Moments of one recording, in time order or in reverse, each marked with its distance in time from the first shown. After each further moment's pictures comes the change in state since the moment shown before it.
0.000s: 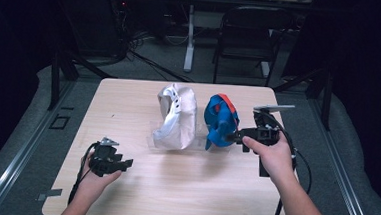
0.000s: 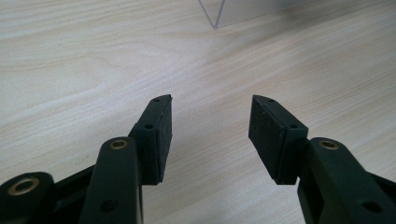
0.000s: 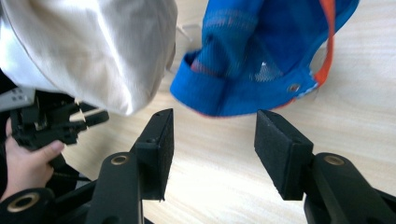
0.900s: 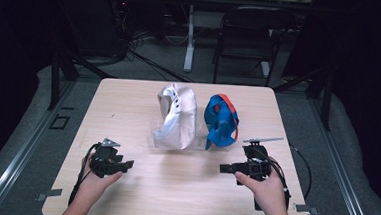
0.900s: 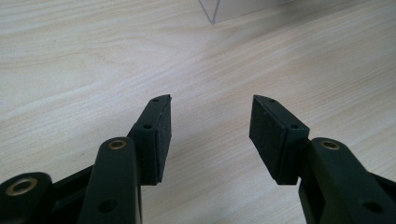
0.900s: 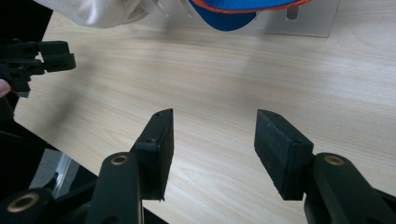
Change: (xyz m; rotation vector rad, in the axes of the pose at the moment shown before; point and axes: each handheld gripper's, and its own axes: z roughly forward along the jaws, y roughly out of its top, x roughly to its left) left arm -0.003 -0.001 0.002 0.008 0.003 0.004; right arm -0.005 -0.074 0.028 0.009 -0.058 -0.112
